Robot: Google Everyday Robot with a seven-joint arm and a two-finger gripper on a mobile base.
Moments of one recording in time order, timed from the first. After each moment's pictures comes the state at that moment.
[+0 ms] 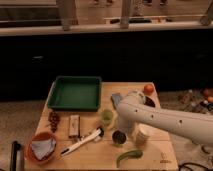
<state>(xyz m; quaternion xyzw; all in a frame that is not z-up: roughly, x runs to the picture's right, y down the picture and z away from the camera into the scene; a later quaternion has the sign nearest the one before) 0.083 0.241 0.727 -0.28 -0.24 -0.50 0.79</state>
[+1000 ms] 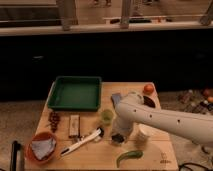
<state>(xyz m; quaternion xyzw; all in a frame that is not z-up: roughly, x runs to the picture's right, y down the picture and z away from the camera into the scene) 0.077 0.250 0.726 -0.28 -0.27 -0.51 0.76</state>
